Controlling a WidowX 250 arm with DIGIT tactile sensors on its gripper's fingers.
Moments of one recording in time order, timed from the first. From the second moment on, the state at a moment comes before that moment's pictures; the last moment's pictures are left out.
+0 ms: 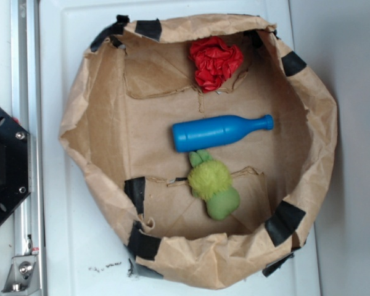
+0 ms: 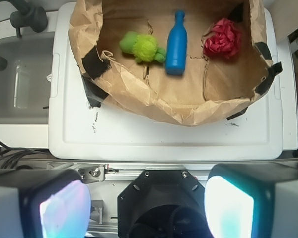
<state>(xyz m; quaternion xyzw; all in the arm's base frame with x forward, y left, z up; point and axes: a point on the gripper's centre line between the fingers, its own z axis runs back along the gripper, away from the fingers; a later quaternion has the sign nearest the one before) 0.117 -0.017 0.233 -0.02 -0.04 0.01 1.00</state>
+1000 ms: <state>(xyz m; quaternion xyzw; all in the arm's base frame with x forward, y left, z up) 0.247 -0.004 0.144 -0.06 -0.06 -0.41 0.91</state>
